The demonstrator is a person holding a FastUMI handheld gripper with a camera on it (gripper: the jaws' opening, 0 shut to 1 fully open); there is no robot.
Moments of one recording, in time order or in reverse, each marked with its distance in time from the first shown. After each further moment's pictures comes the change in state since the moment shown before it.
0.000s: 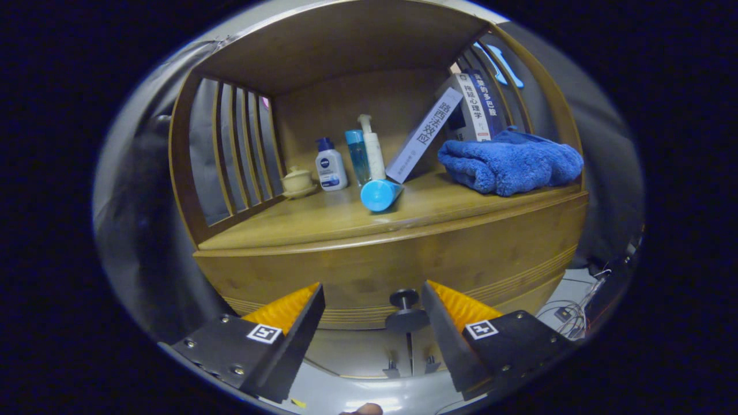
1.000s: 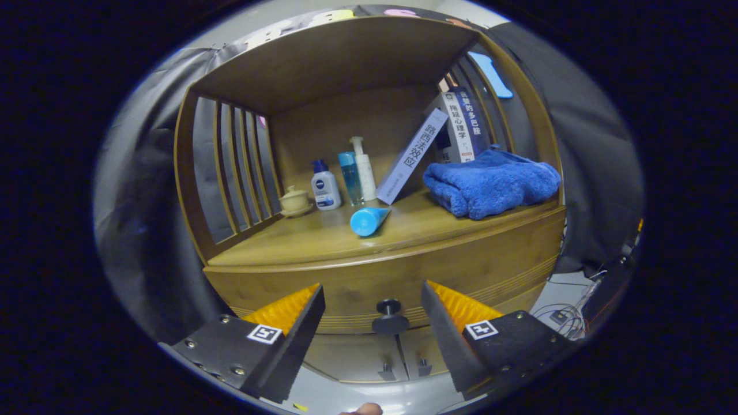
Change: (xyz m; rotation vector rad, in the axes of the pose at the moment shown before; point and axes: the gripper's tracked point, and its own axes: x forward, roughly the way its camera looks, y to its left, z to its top) arm -0.031 -0.018 0.031 0.013 -0.067 -0.024
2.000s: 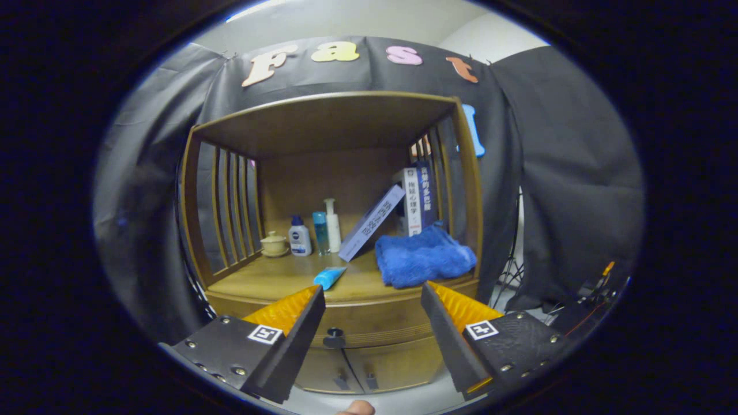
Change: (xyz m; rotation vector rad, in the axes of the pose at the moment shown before) arm -0.109 -0.060 0.123 -0.114 -0.198 -0.142
